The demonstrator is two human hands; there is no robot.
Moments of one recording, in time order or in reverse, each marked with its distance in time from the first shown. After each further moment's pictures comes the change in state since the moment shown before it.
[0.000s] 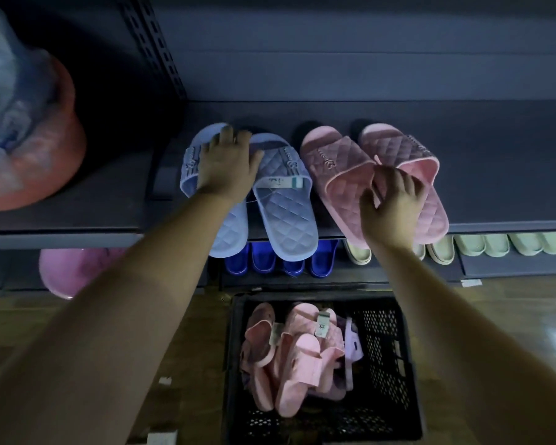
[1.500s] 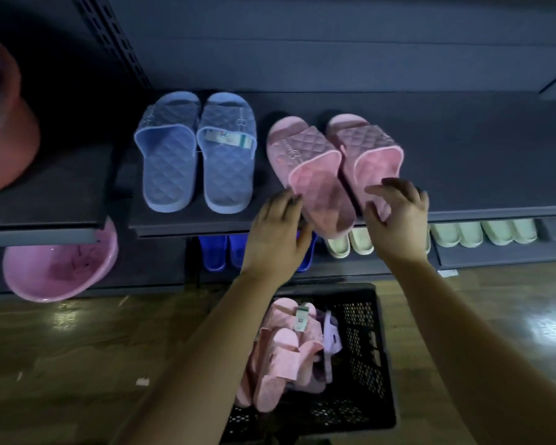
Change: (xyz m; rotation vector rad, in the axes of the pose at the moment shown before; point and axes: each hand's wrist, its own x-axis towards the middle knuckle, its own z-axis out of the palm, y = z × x) left_hand -0.106 0.123 0.041 -0.360 0.008 0.157; right_hand -0.013 0.066 -0.047 -0.016 -0.082 -0.054
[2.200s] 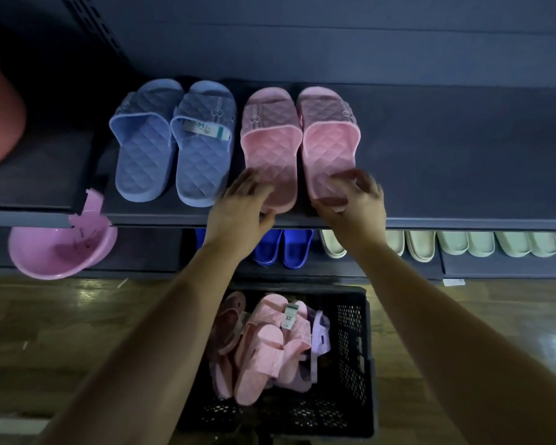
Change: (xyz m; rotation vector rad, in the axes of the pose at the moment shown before) left_hand 0.033 -0.013 0.015 0.215 -0.053 -0.035; right_hand 0.028 0.016 0.026 0.125 -0.227 -0.031
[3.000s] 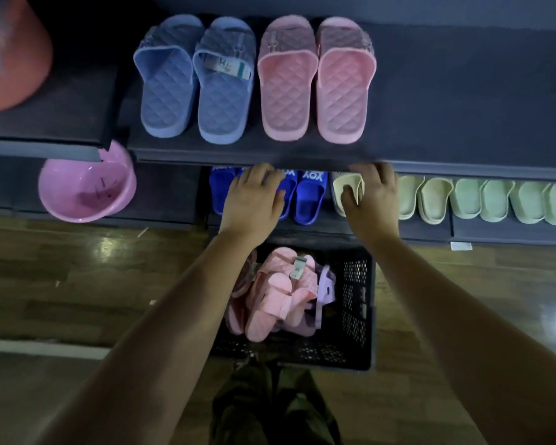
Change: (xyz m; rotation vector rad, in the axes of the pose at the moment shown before) left_hand -0.086 0.020 0.008 -0.019 0.034 -0.055; right_hand -0.082 0.009 0.000 -0.015 0.009 0.013
